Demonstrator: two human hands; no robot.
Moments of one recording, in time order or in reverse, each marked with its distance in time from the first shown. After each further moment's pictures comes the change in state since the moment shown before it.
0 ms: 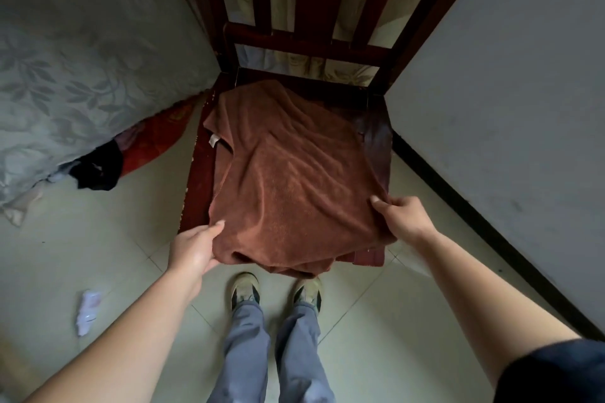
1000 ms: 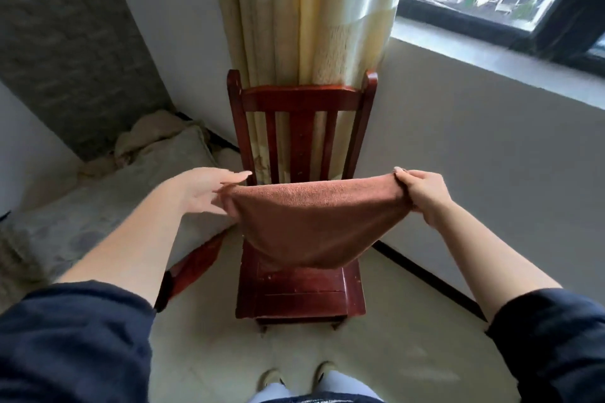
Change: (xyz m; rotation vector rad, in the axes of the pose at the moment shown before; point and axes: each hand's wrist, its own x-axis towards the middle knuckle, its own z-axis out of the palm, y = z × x) left_hand -0.290 0.282 -0.109 0.397 -0.514 0.384; right_hand -0.253 -0.163 -0.194 0.452 0.346 -0.362
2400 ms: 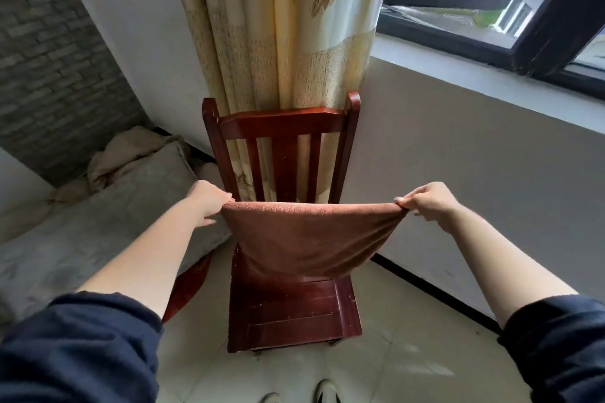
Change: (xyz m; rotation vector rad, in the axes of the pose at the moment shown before) left_hand 0.069 0.042 0.018 0.322 0.321 0.046; right_hand 0.044 -0.024 -0.034 -0.280 -0.051 0.137
